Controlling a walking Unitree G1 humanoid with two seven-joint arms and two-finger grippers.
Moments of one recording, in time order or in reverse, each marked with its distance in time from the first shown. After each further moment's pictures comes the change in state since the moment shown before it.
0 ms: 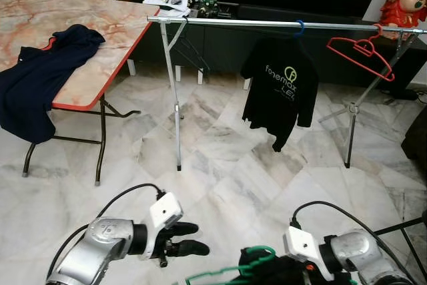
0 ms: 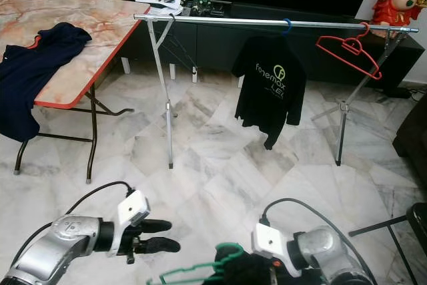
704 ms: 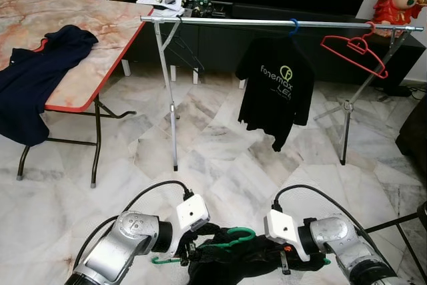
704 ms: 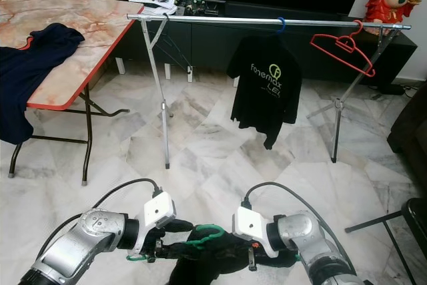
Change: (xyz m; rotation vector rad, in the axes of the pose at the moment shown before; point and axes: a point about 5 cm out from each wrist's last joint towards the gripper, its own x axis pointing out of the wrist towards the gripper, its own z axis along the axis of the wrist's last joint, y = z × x) left arm 0.027 -0.006 0.021 0.092 0.027 -0.040; right arm 0.020 -0.014 0.037 -0.104 -0.078 -0.003
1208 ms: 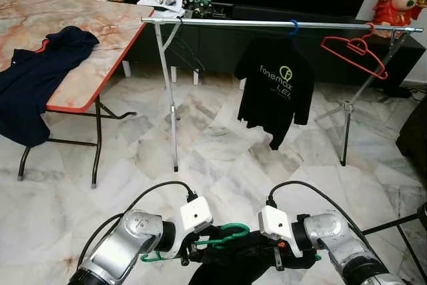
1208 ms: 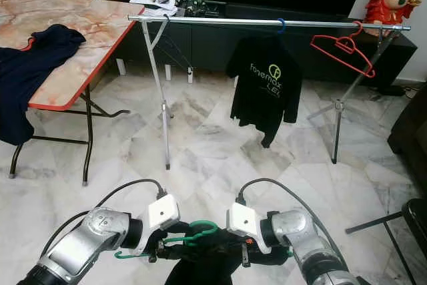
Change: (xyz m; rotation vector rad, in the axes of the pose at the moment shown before) left arm 0.005 0.004 -0.005 0.020 0.076 0.023; right arm 0.004 -0.002 0.008 -0.012 -0.046 0.024
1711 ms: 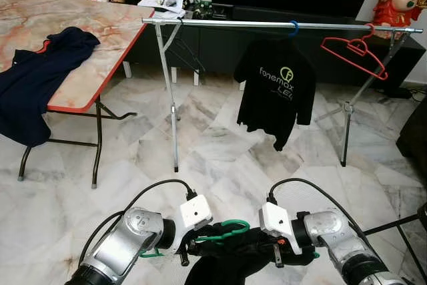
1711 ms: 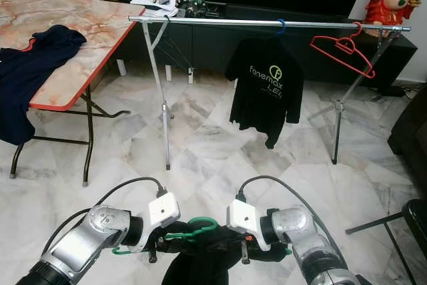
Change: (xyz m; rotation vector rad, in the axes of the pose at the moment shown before) left arm 0.001 0.004 0.000 0.006 0.016 0.016; right arm -0.001 -0.003 0.005 -0.006 -0.023 -0.006
